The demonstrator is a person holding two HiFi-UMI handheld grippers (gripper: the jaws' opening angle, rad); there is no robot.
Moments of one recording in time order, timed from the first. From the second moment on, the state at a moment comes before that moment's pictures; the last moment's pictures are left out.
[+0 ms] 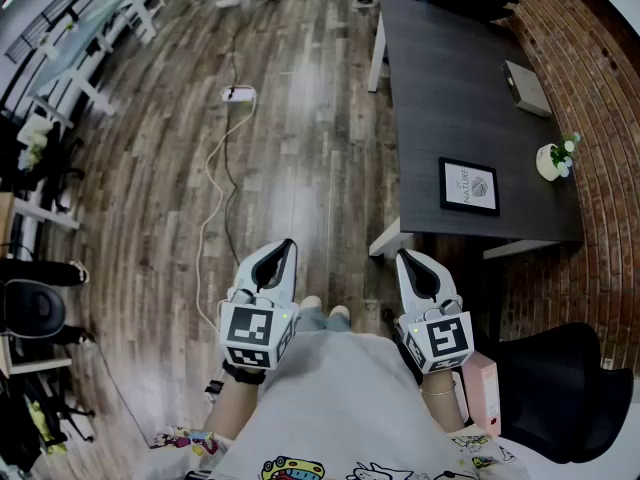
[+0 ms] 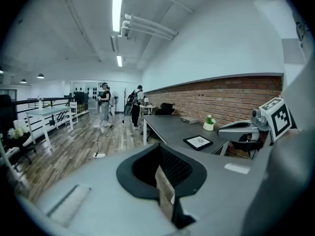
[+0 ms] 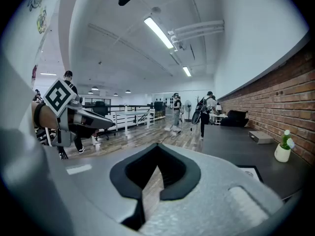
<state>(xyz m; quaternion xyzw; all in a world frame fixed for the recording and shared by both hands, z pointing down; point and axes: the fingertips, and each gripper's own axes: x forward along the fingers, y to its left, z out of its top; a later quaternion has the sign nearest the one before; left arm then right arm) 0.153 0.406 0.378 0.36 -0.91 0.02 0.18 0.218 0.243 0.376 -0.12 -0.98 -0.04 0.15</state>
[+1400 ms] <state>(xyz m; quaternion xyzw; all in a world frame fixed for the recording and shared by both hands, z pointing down) -0.059 0.408 0.396 0.39 -0.90 0.00 0.19 0.024 0.230 0.391 -0.07 -0.99 0.03 0.15</state>
